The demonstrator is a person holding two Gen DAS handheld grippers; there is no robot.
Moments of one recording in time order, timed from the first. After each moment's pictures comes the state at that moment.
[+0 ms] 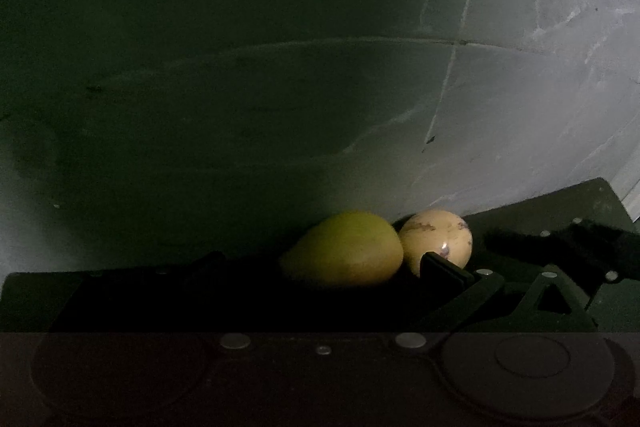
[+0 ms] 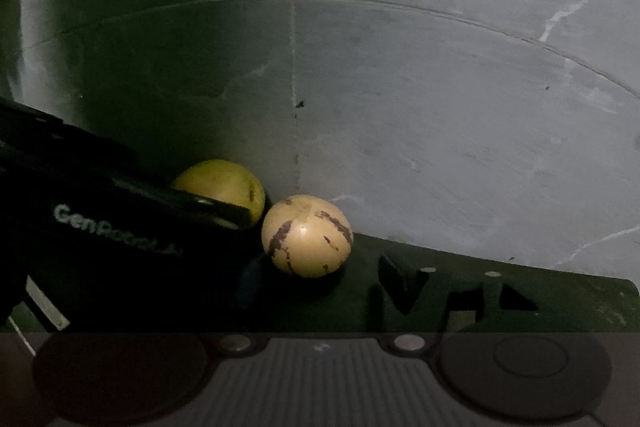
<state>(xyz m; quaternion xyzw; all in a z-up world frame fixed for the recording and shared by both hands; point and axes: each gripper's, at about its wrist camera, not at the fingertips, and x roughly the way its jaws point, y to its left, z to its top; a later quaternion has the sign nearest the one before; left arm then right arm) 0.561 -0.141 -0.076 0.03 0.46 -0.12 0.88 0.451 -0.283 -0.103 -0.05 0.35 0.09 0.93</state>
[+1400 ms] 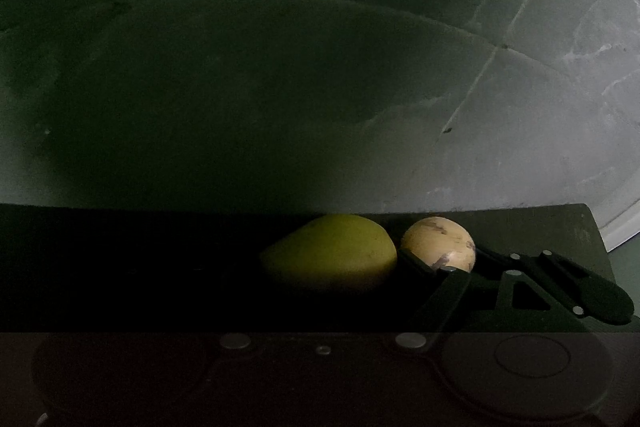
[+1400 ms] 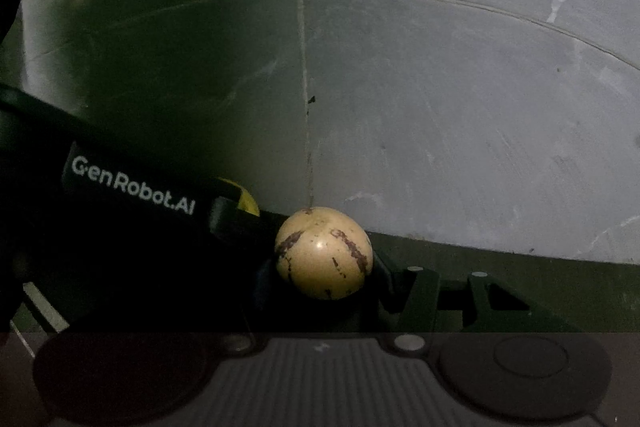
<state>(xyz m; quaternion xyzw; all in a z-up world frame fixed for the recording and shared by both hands) 0.567 -0.114 -0.075 -0.06 0.51 -0.11 0.85 0.424 -0.295 -0.102 -0.02 0.35 0.09 0.93</state>
